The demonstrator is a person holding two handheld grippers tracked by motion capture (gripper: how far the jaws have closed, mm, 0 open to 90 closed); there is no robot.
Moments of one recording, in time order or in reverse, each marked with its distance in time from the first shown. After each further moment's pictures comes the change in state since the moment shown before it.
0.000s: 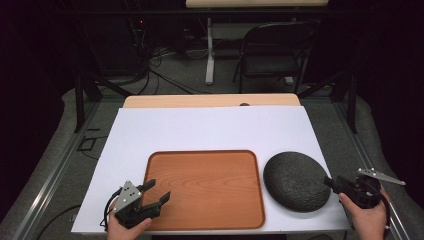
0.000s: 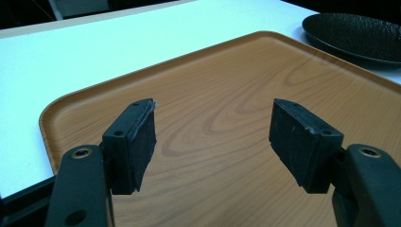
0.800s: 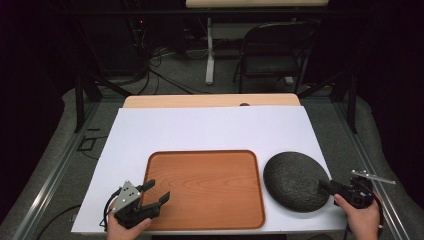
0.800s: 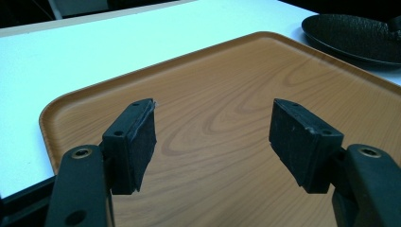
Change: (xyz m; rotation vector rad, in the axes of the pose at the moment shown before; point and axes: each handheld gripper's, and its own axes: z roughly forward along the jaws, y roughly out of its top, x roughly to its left) left arm 0.001 0.000 -0.001 0.000 0.000 -0.006; right arm -0.007 -0.013 0.020 0.069 0.052 0.077
